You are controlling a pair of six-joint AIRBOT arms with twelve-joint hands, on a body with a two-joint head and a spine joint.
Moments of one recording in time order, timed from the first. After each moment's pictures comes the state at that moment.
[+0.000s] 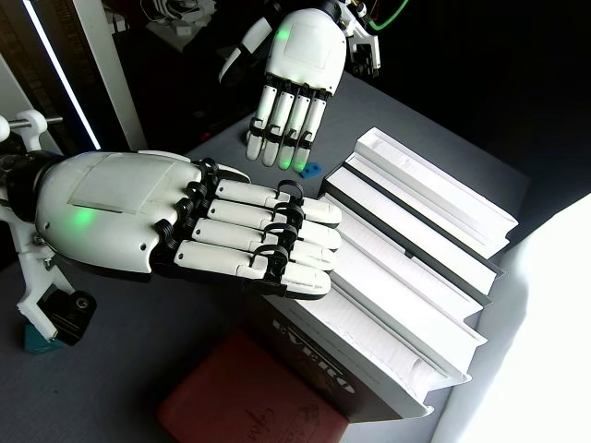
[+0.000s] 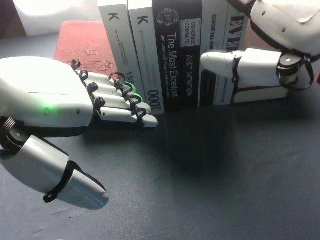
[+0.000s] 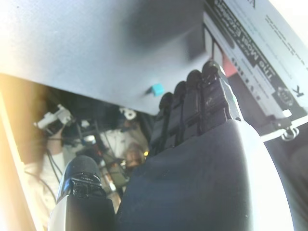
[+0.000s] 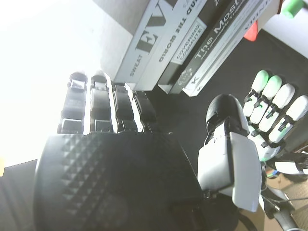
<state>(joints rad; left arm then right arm) 0.25 -0.66 0.87 2.14 -0.63 -0.92 -0.44 -0.97 0.85 0.46 0.83 -1.68</state>
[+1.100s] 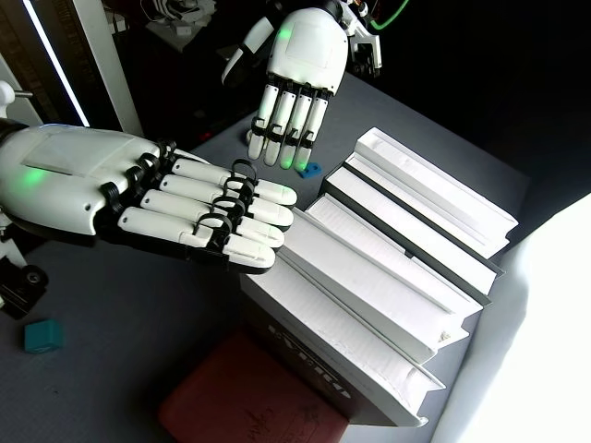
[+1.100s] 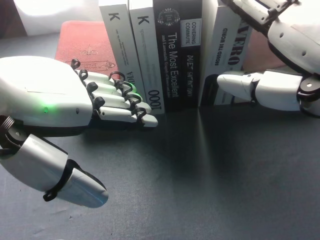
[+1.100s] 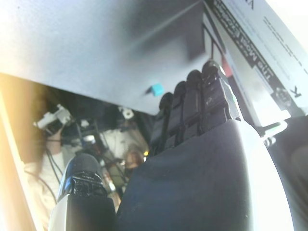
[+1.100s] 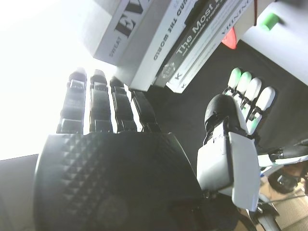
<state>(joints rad) 0.25 -0.66 0.88 2.14 -0.63 -0.92 -0.48 -0.86 0.66 0.60 0.89 -1.90</state>
